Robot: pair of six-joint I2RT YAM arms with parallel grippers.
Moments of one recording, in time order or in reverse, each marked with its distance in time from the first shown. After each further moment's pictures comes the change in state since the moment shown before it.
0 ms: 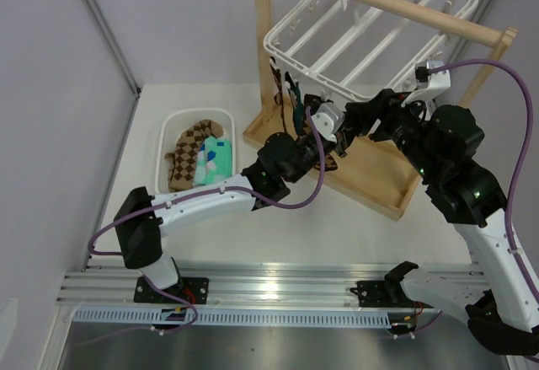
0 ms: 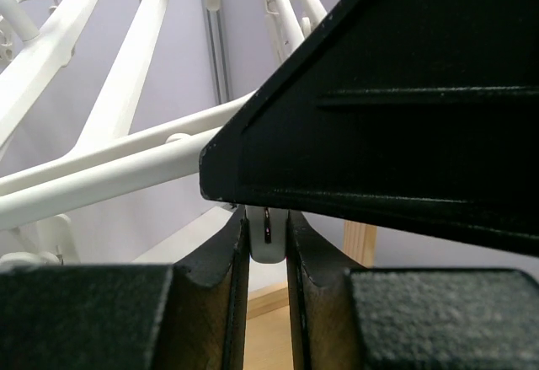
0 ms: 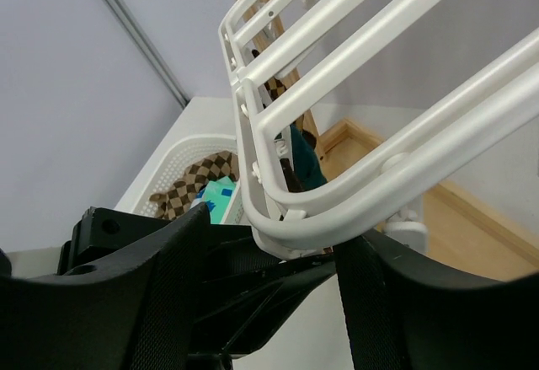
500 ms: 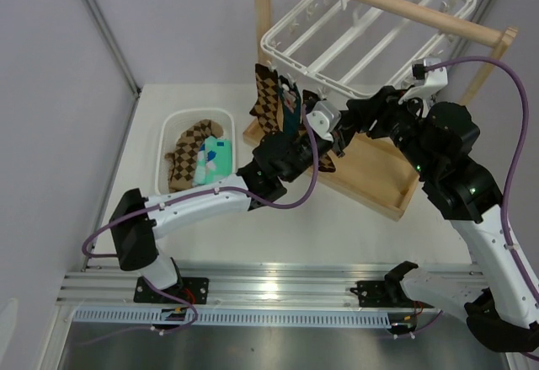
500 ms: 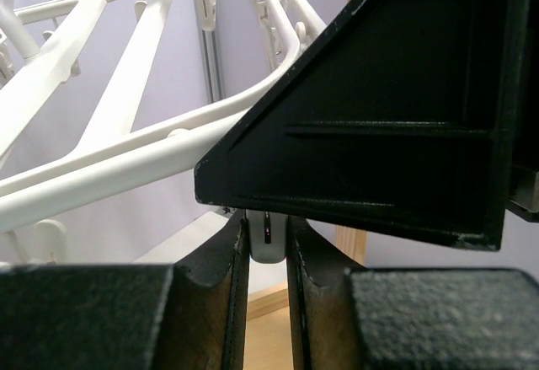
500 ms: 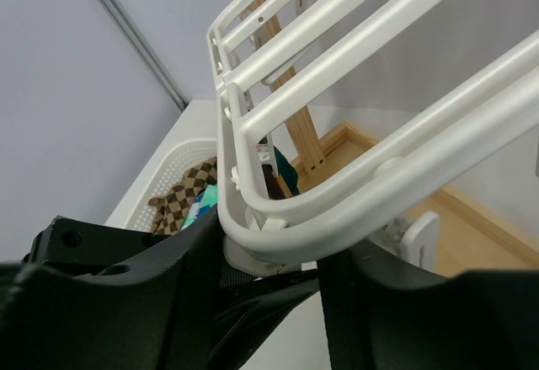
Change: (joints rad) left arm 0.000 -0.031 0.000 -0.023 0.019 -0.016; right arm -0.003 0.017 0.000 0.021 0.005 -0.001
